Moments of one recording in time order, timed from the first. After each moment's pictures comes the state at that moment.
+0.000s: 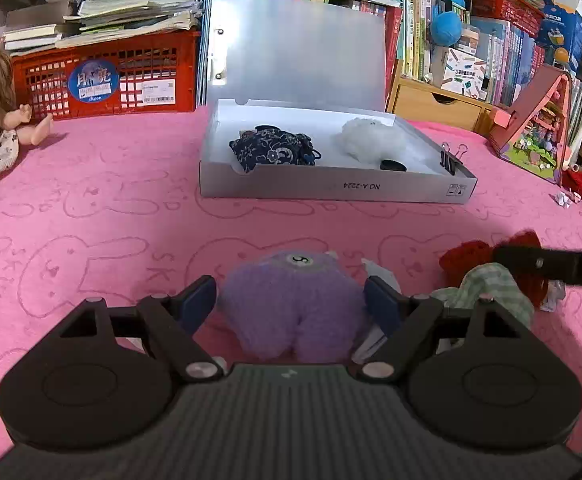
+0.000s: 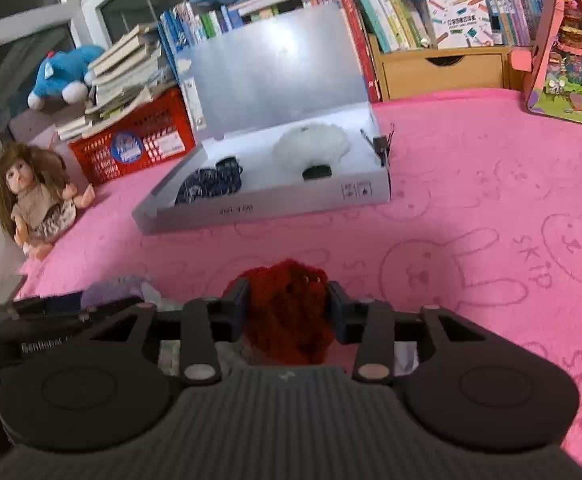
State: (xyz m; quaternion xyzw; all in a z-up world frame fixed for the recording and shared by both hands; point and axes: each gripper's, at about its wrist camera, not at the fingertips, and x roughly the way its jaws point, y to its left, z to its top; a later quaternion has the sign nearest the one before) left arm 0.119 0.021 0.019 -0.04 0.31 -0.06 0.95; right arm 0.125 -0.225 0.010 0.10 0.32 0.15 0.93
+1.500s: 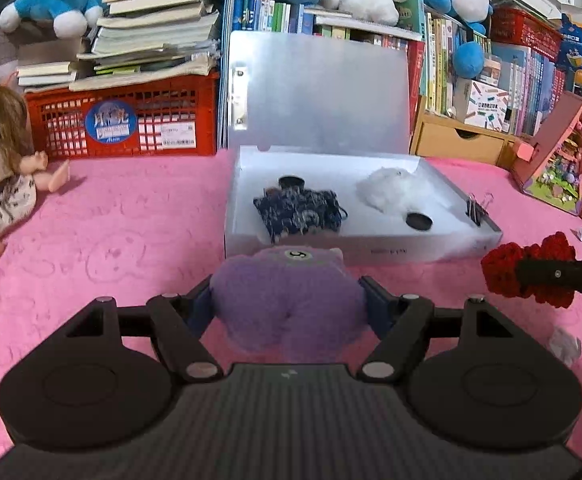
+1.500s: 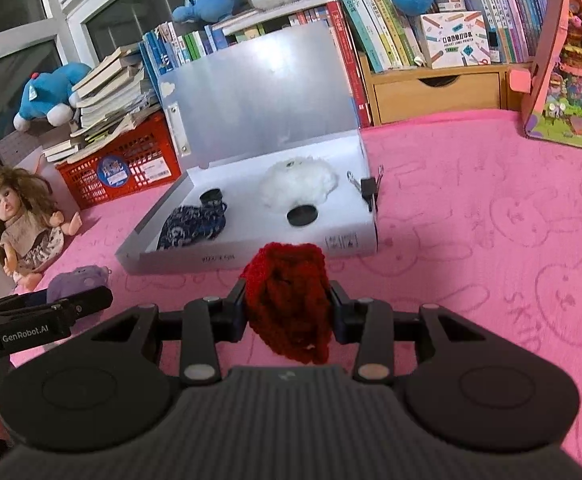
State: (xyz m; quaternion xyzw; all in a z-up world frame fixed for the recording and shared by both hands) left arm 0.150 0.028 0.056 -0.02 0.28 -0.02 0.96; right arm 0.165 -0.237 0.033 0.11 0.31 0.14 0.93
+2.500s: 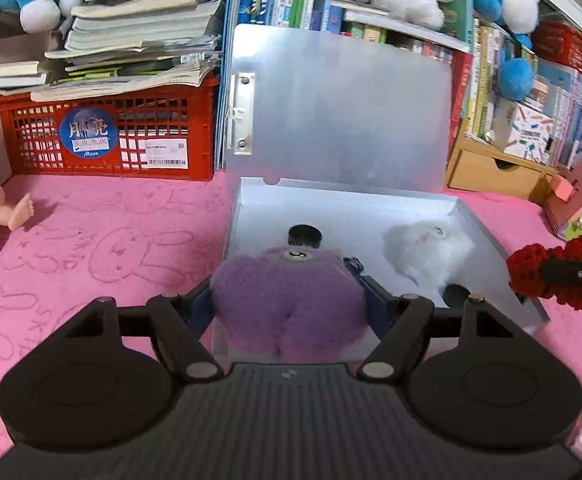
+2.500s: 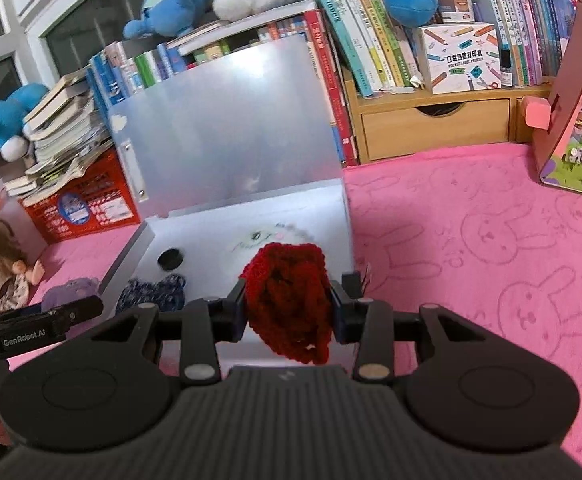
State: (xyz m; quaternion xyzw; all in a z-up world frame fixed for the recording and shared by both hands) left arm 0.273 0.038 0.071 -0.05 0.30 -0.01 0.95; right arm 0.274 -0.248 0.058 0.11 0.33 0.11 0.93
